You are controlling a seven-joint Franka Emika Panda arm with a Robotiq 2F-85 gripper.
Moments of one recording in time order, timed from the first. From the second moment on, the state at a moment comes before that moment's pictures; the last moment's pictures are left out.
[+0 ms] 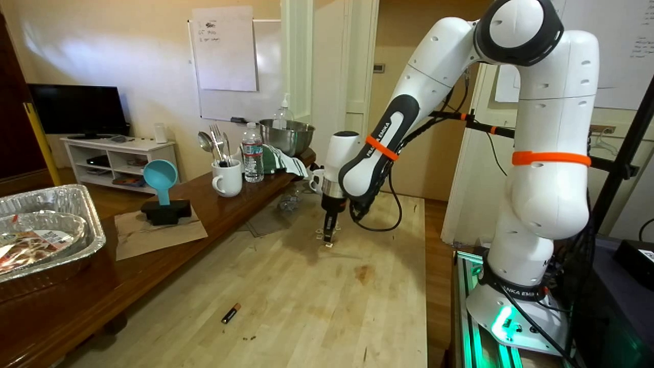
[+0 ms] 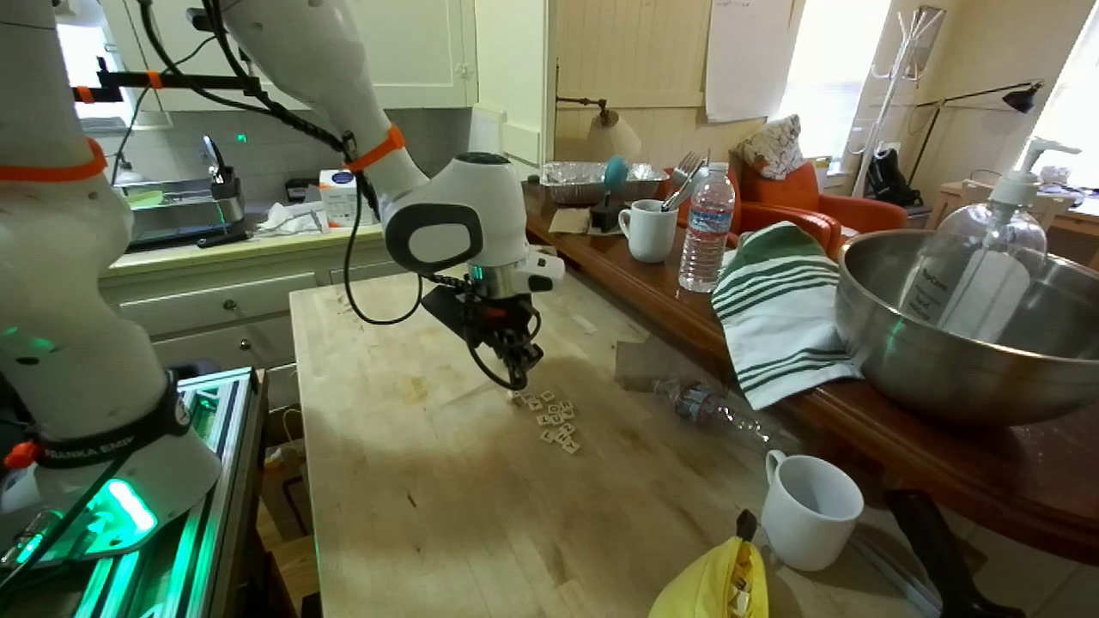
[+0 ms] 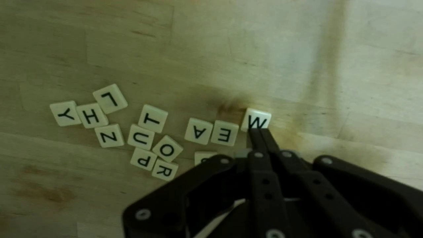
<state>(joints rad) -0.06 0.14 -0.01 -2.55 -0.03 2.84 -0.32</state>
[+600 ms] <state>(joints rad) -0.07 0.18 0.00 -2.57 -0.04 2.92 -0.36</state>
